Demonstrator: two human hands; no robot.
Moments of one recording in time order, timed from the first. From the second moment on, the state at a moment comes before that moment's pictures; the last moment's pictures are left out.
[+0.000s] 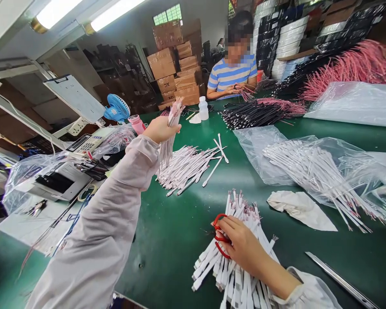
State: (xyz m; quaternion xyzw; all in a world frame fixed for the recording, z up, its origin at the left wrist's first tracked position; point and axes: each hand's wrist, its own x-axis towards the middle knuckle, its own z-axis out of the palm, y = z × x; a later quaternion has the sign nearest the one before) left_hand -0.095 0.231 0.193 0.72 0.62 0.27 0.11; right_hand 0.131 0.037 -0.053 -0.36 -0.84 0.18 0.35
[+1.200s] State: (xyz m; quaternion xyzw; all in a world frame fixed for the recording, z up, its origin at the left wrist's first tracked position) left_hand -0.136 0.105 0.121 0.73 0.45 0.50 0.11; right_hand 0.135 0.038 -0.045 -0.35 -0.86 0.18 0.33
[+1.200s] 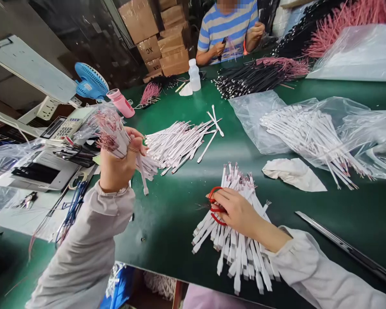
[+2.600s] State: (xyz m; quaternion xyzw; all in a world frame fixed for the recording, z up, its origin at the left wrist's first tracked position) left_hand -0.026 0.085 -0.014 0.46 0.51 0.29 0.67; right_hand 0.159 0.075 -0.009 -0.51 -0.63 0.44 0.39
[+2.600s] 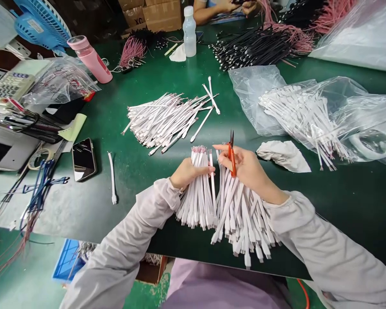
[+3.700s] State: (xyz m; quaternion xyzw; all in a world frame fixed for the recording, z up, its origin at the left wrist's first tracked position) left_hand -0.020 0.083 -0.019 0.57 0.49 0.30 0.59; right_hand 0.154 0.071 -0.012 -0.55 -0.65 0.30 0.43
